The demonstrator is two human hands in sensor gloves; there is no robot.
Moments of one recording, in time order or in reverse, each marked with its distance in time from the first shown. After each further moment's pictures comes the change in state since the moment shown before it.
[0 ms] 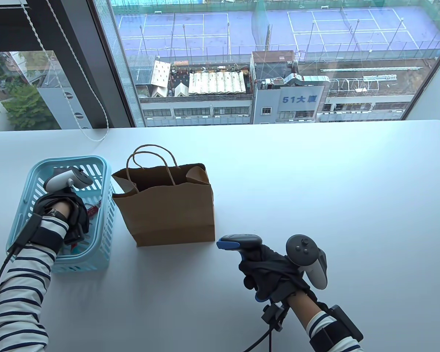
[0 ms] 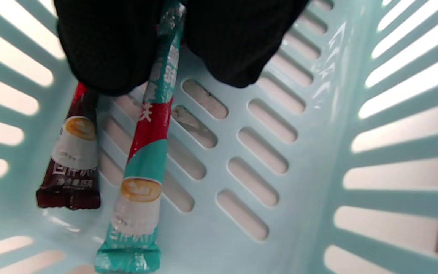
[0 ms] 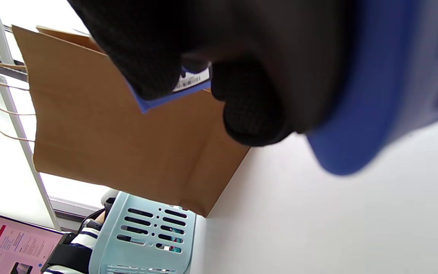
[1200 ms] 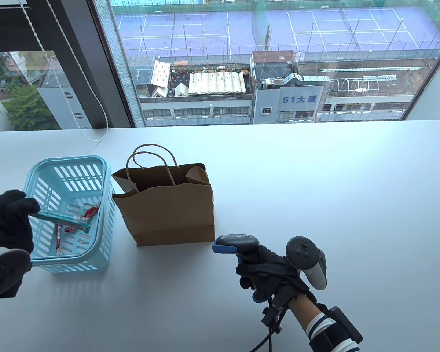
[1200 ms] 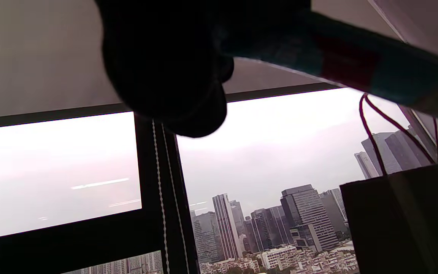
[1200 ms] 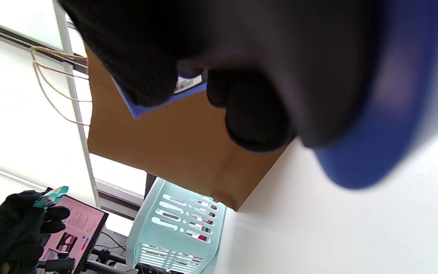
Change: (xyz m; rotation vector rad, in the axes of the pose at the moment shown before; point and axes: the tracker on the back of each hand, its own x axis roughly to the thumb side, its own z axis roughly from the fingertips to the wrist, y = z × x) left_hand -0.058 -0.125 0.298 1.753 -0.613 -0.382; right_hand 0.019 0.007 0.004 0.027 -0.216 0.033
